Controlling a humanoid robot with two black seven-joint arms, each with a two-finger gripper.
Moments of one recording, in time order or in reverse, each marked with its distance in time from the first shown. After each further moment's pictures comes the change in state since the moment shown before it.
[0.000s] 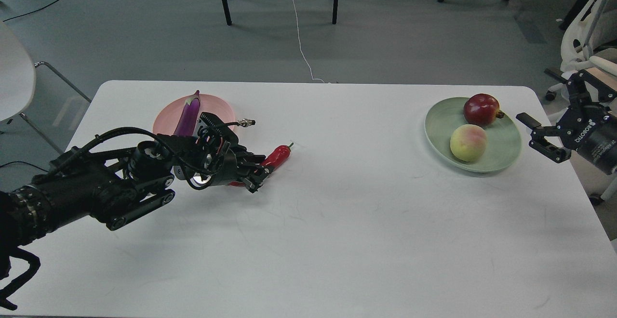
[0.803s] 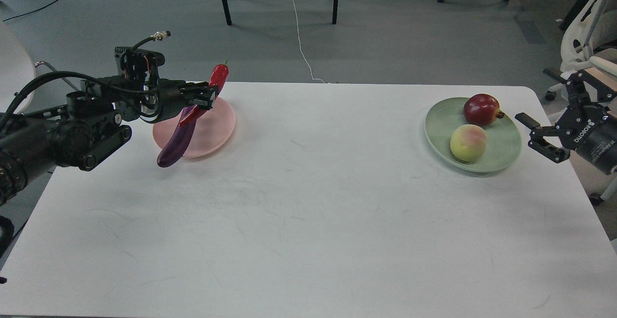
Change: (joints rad) left arm -0.135 0.034 0.011 0.348 -0.430 0.015 -0.041; right arm 0.000 0.000 0.000 0.005 0.000 0.000 0.000
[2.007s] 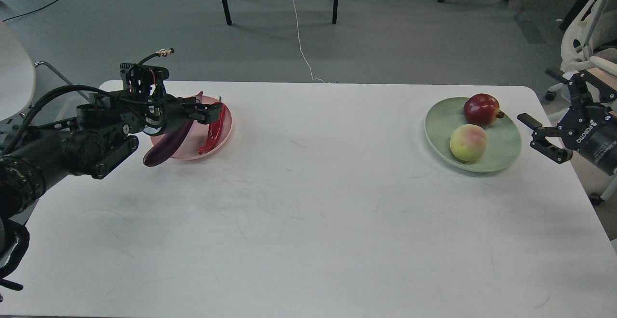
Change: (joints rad) left arm 0.025 -0.058 0.006 0.081 -0.023 -0.025 0.009; right arm -0.002 -0.012 -0.002 0.001 0.001 0.000 0.000
